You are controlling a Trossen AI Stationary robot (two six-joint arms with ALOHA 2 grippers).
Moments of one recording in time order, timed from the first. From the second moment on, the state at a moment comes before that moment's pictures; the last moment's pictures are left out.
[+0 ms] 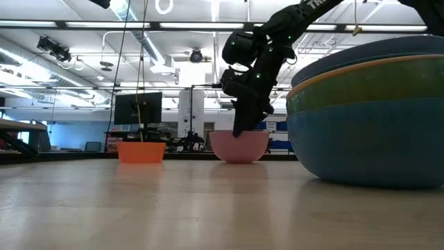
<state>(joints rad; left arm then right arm) -0.72 1.25 1.24 -1.33 -0.98 -1.08 -0.29 1.93 1.42 -0.59 0.05 0.14</state>
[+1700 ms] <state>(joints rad) -0.72 1.25 1.24 -1.33 -0.97 -1.08 0.22 1.46 1.42 -0.86 0.08 0.38</state>
